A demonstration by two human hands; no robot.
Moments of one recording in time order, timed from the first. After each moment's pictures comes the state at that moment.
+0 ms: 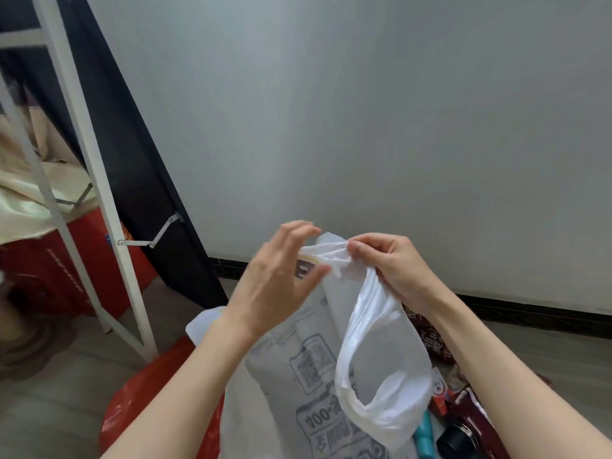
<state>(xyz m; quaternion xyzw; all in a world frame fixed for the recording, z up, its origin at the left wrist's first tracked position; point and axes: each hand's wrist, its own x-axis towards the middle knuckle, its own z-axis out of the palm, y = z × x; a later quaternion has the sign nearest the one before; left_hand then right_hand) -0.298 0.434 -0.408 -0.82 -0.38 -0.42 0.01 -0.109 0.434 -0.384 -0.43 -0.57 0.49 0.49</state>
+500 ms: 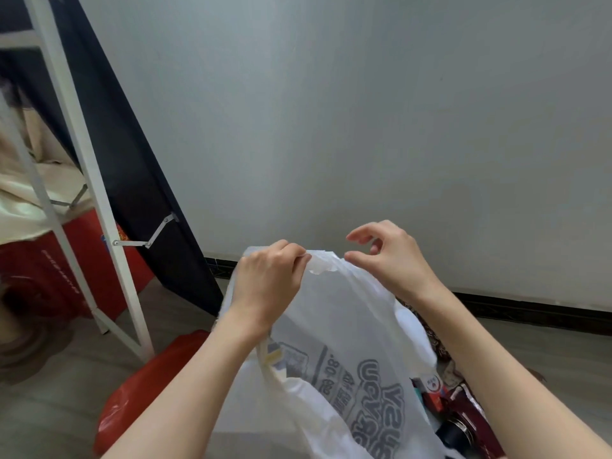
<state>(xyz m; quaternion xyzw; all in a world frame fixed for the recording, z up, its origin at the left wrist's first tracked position) -0.289 0.440 -0.411 -0.76 -0.51 -0.38 0.13 -0.108 0.425 -0.374 -0.60 -0.68 0.15 0.39</state>
